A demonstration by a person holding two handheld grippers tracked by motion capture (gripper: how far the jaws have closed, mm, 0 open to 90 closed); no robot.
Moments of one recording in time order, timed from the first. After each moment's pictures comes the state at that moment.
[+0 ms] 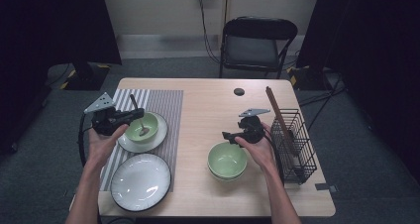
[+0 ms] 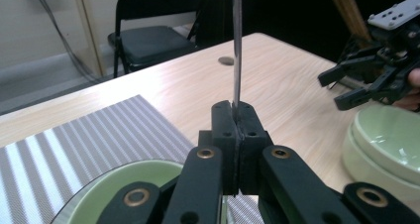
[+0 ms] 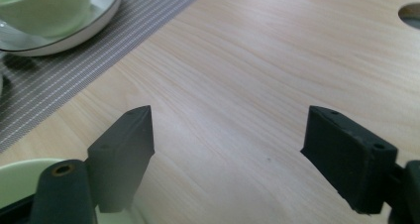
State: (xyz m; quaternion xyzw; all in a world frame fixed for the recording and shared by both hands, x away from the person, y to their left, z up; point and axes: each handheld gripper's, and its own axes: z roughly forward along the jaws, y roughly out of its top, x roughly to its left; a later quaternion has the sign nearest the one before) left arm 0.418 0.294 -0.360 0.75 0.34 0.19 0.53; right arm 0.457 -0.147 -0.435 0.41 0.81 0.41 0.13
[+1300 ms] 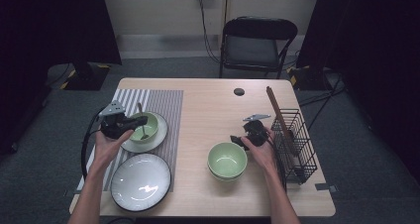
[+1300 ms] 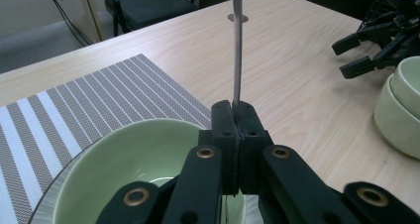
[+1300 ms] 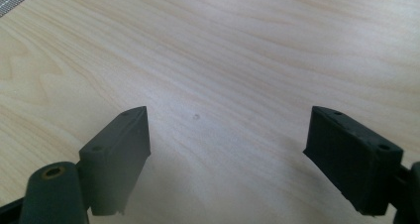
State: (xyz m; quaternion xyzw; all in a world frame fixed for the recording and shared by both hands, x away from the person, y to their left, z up) left arm 0.434 0.290 -0.397 0.79 0.35 0.18 0.48; right arm 0.472 -0.166 -0.482 0.46 0.80 0.35 0.16
